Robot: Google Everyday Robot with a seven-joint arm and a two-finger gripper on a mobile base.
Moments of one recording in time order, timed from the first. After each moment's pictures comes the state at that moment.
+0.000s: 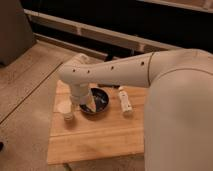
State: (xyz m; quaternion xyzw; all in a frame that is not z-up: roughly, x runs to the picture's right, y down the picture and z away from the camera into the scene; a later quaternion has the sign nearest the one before) arm -0.108 0.103 0.703 -0.26 0.23 0.64 0.68
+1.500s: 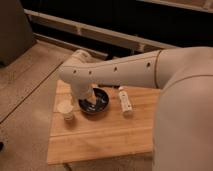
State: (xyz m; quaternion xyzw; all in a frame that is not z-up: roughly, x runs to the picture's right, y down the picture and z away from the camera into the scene) arm -0.101 0.033 0.697 -0.18 0.12 0.67 0.71
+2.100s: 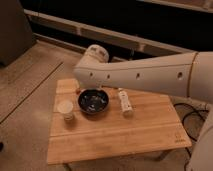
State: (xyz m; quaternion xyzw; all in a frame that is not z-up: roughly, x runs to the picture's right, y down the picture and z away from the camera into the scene) arm -0.083 -0.007 0.690 -0.14 0.03 0.69 0.71
